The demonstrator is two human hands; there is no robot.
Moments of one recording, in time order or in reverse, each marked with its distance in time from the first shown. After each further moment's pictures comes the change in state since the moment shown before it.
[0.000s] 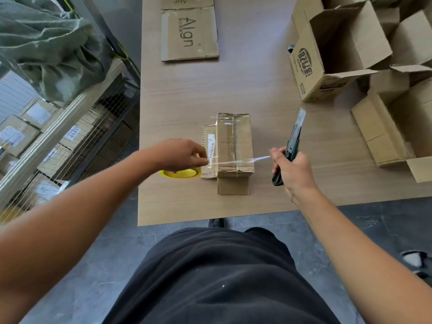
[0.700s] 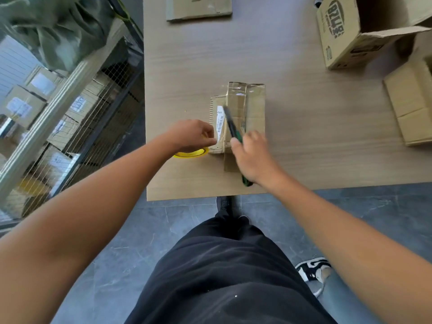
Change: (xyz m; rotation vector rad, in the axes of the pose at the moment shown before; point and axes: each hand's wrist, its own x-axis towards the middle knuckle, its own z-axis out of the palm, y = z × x) left_hand 0.033 -0.020 0.048 -0.090 0.116 -0.123; right_hand -0.037 -0.008 0.094 -0.876 -0.436 -0.199
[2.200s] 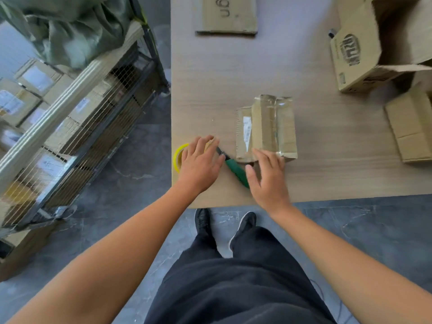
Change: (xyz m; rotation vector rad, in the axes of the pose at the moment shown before) left_hand -0.063 -0.070 0.062 -0.178 0.393 -0.028; right_hand -0.019 -0.026 0.077 -0.137 0.469 -0.219
